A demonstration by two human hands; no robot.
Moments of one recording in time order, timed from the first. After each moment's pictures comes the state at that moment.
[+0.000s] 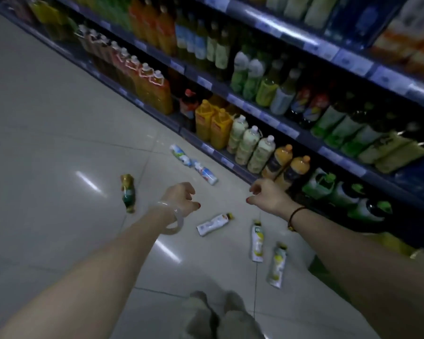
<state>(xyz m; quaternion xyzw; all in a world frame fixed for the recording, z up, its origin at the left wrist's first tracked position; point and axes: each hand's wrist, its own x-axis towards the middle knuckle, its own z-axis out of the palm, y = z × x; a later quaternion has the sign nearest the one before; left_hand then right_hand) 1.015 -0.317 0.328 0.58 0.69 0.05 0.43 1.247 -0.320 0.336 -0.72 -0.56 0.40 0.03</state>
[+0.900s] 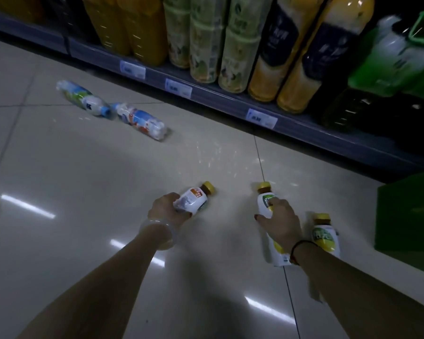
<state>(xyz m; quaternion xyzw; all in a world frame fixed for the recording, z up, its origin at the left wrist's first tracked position) 1.119 -0.258 -0.277 0.61 0.66 -0.01 0.44 1.354 -0.366 -0.285 -0.87 -0.39 0.29 0.08</state>
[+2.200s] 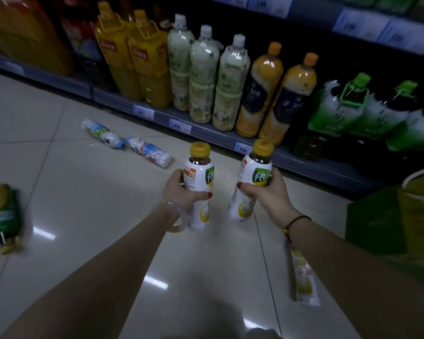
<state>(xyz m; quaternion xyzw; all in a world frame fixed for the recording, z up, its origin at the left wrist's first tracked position) 1.151 -0.248 -0.117 0.51 0.60 0.24 0.57 1.342 -0.319 -0.109 -0.73 -0.26 0.41 0.48</state>
